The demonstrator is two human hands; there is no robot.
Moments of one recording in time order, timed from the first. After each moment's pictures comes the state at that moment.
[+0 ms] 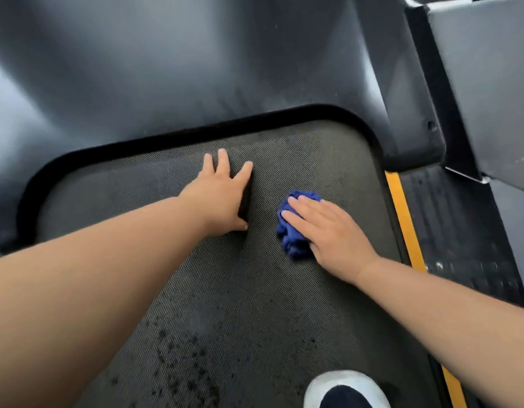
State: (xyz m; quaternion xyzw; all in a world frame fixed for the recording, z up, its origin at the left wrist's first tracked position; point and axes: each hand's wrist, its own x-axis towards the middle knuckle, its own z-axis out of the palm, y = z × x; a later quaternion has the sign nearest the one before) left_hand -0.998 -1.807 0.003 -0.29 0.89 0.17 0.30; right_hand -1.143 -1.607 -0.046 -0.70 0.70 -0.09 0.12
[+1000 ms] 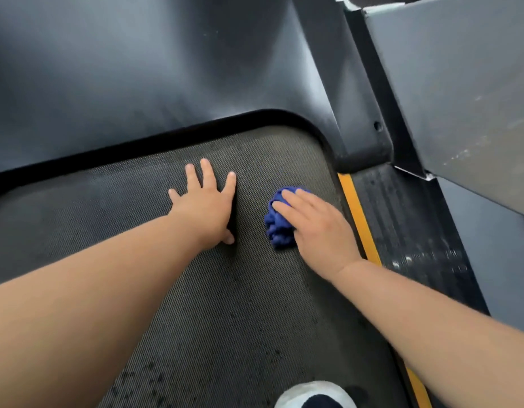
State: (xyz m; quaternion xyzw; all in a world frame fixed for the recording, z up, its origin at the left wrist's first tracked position) left_hand -1.047 -1.773 -0.008 -0.30 0.87 0.16 0.35; right_hand -1.175 -1.594 -0.045 -0.61 0.78 -0.13 0.06
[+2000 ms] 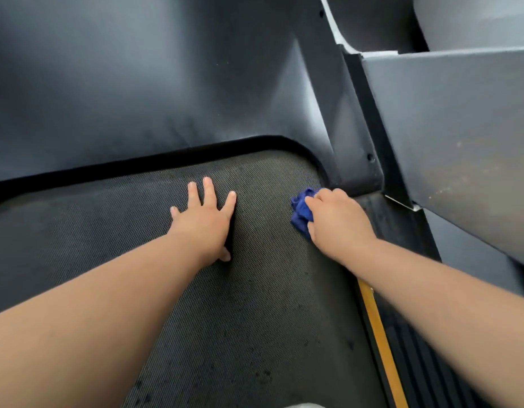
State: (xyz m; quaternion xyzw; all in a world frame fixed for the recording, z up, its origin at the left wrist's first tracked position) left_hand -1.045 -1.776 -0.006 -0.31 0.86 0.18 0.35; right_hand -1.225 -1.630 0.007 -0.55 0.82 0.09 0.12
